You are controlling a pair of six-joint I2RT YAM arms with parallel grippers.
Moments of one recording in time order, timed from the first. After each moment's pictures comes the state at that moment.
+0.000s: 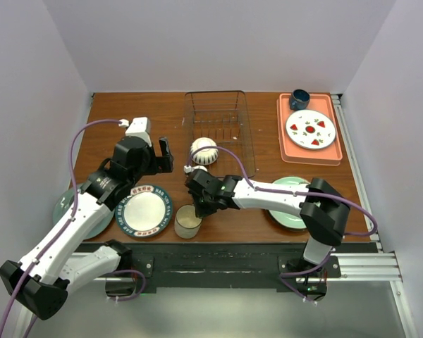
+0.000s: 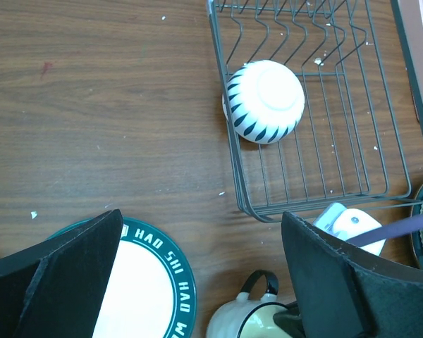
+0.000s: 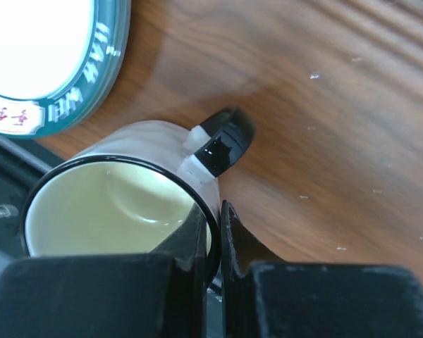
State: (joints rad) left arm -0.51 0.96 0.98 -0.57 -0.27 -0.43; right arm 1.10 1.73 1.20 -0.50 0.06 0.65
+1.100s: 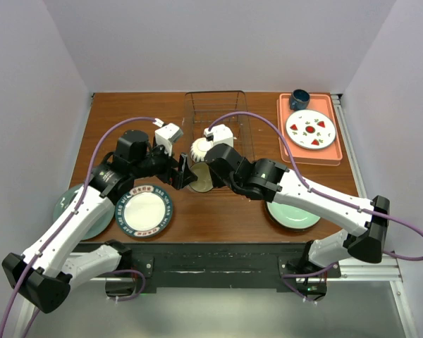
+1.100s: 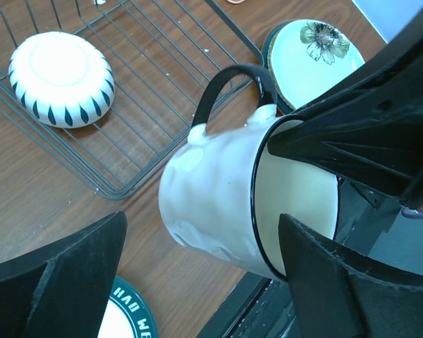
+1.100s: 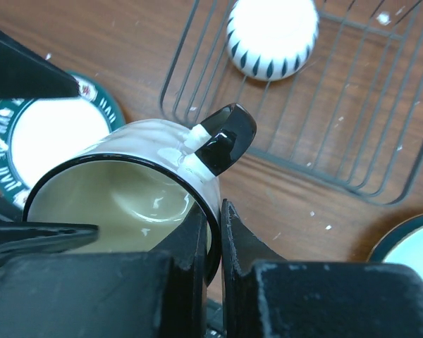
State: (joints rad) left arm -0.51 1.01 1.04 -0.57 0.39 -0.15; right arm 1.10 1.43 1.42 -0.72 0.49 0.53
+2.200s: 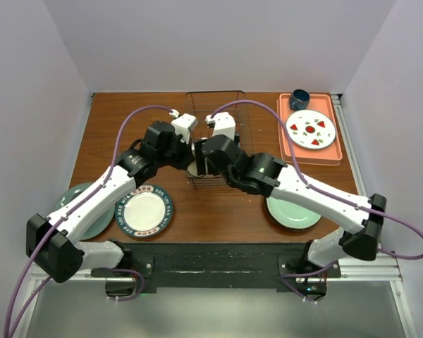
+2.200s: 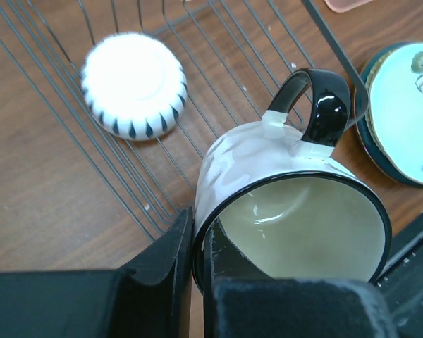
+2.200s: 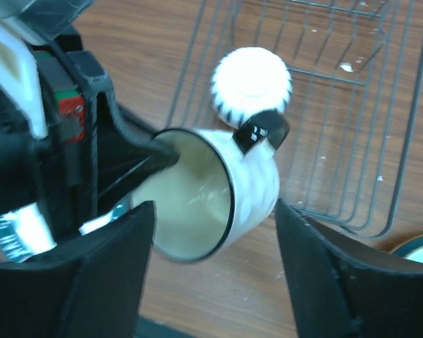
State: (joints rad) left arm -0.59 1.27 1.11 -0.46 0.09 -0.19; right arm 1.09 1.50 1.52 -0.66 0.63 0.54
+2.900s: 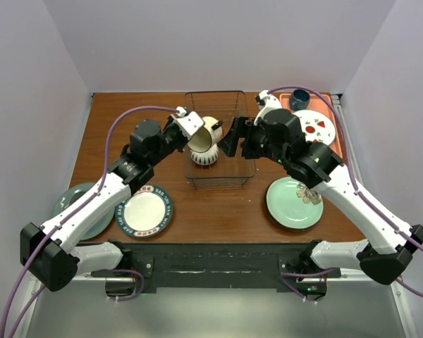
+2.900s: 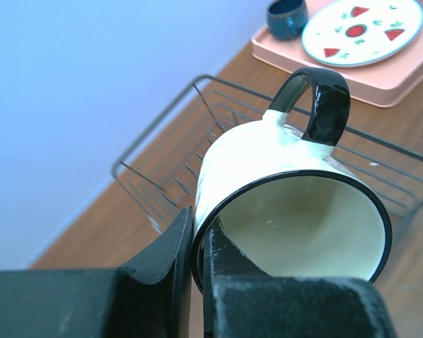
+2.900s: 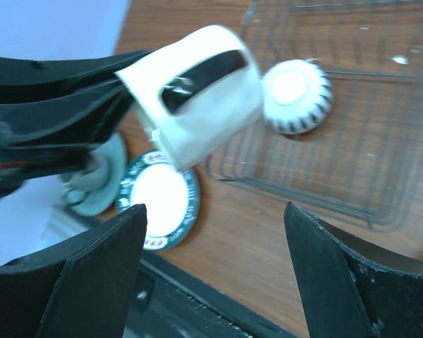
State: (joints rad) left arm -0.59 1.20 1.06 -0.01 0.07 0.38; right arm 0.77 1.24 1.46 -0.67 0.15 0.63
